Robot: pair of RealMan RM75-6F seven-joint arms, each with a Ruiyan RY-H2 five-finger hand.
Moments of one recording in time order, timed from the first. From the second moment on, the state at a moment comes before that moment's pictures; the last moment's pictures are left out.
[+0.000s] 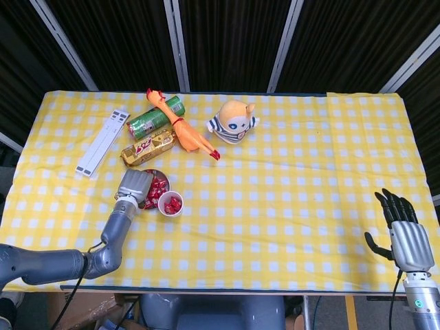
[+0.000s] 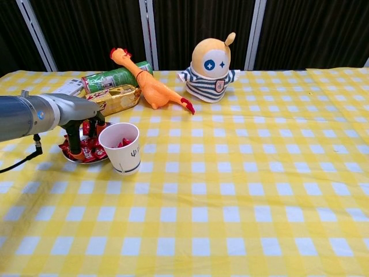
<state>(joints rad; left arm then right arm) -1.05 -1.57 -0.06 -1.44 0.31 0.98 0.91 0.11 -1.11 0.08 -1.65 -1.44 1.42 0.09</state>
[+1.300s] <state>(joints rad) -1.02 -1.50 -0.10 -1.51 0.39 1.02 0.87 0.10 -1.11 0.09 -1.65 -1.45 1.43 0.10</state>
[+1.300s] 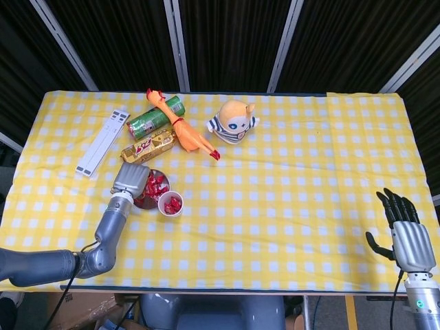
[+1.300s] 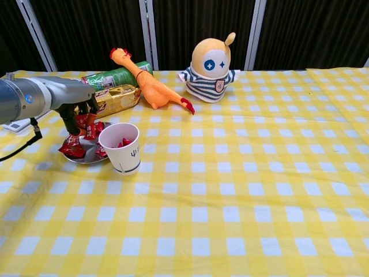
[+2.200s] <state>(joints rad) -1.08 -1.34 -0.17 -1.82 0.43 1.09 0.90 0.10 -1.11 0.09 -1.65 -1.44 1.42 0.09</state>
